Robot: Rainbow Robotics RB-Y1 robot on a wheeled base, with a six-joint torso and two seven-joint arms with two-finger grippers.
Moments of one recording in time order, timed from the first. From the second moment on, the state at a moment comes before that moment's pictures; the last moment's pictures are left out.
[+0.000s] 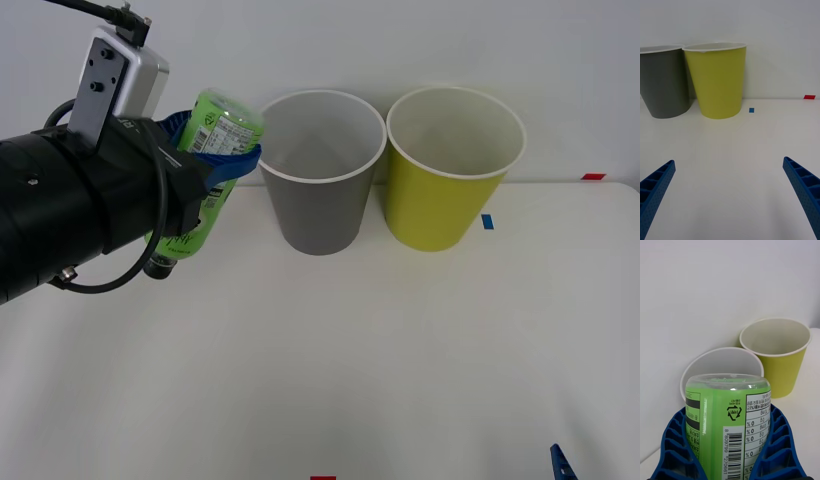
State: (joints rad) right arm 1.18 -0.44 0.09 -2.14 0.01 -0.65 1.26; left arm -0.28 0.37 0.12 -2.62 0.78 1.36 -1.76
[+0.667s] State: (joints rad) right arm 1.18 -0.44 0.09 -2.14 0.01 -0.65 1.26; left arm -0.50 0.34 0.22 -2.62 0.94 1.36 -1.61
